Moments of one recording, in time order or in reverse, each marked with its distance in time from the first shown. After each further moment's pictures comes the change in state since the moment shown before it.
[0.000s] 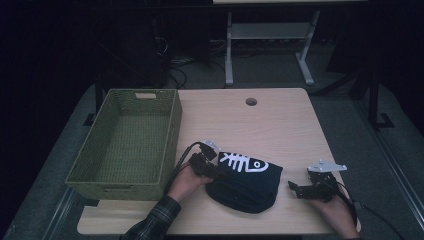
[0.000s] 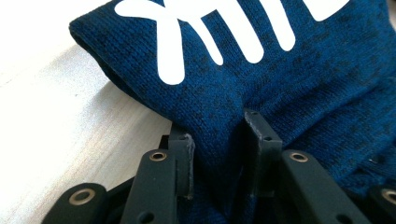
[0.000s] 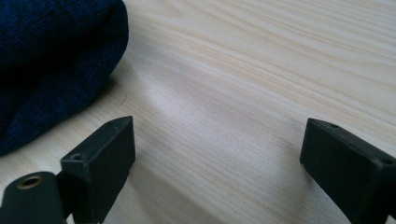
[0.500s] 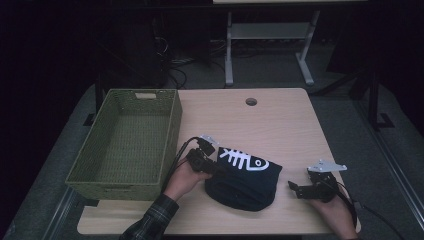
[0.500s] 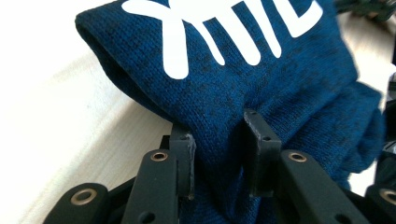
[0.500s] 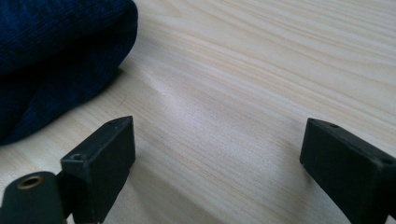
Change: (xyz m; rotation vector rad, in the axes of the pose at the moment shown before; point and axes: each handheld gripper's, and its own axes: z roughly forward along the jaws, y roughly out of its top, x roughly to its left) left arm -0.013 0.013 -0.027 -0.033 0.013 -0.012; right arm 0.000 0.000 0.000 0.001 -0.001 -0.001
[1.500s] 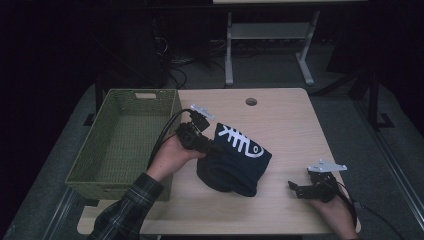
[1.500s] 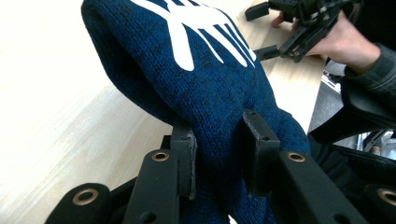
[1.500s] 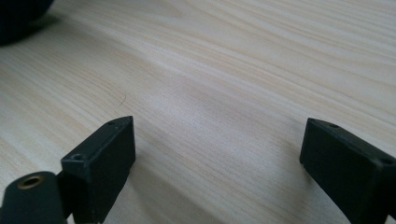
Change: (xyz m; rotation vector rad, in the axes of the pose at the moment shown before) left arm -0.031 0.055 -0.094 -0.011 -0.007 0.091; right arm 0.000 0.000 0.000 -0.001 0.000 0.006
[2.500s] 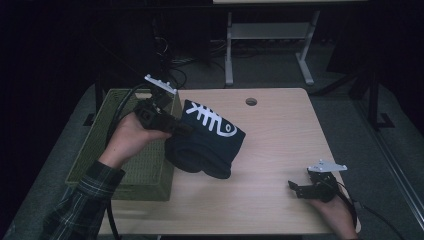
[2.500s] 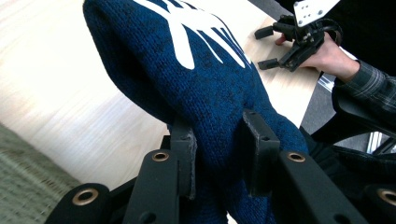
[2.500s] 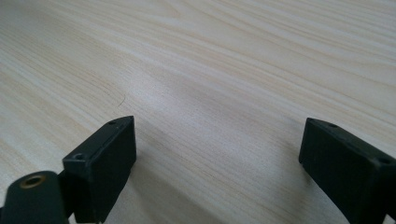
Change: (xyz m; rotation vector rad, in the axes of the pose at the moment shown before) left arm 0.004 -0.001 -0.109 -0.051 0.080 -0.036; right arm 0.000 0.000 0.000 -0.002 -0.002 0.001
